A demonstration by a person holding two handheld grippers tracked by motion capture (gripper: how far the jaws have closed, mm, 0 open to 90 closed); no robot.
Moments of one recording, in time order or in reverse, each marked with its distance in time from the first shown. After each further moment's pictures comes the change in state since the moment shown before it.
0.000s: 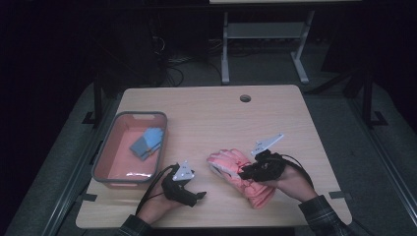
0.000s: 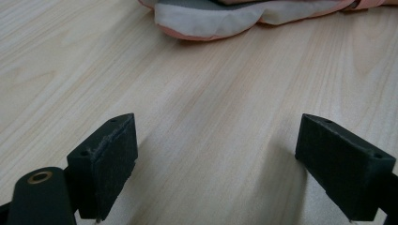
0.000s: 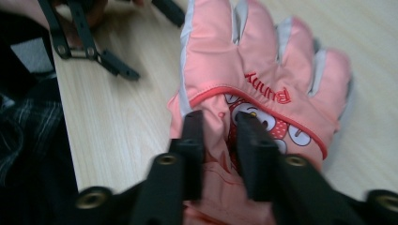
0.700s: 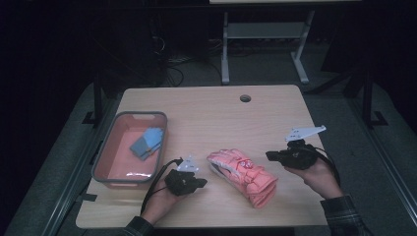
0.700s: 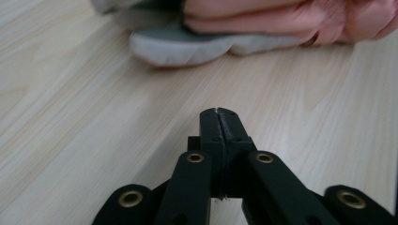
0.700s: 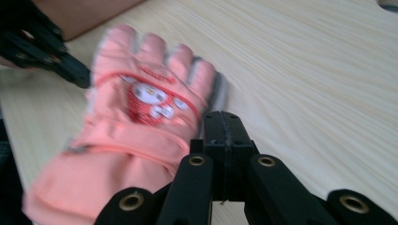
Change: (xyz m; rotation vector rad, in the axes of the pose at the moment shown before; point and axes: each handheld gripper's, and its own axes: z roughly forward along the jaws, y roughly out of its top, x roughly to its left) left arm -0.006 0.033 -0.006 0.032 -0.110 -0.094; right arm -0.032 -0.028 -0.065 -0.154 -0.193 0.127
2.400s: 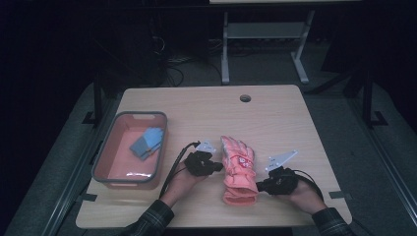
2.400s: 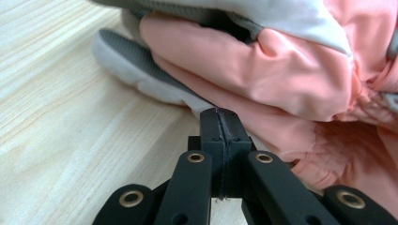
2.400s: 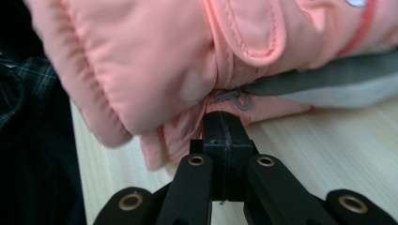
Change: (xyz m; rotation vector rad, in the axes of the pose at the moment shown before) left arm 0.028 0.045 0.043 -0.021 -0.031 -0.024; right arm 0.035 -0.046 0.060 0.163 0.253 -0.131
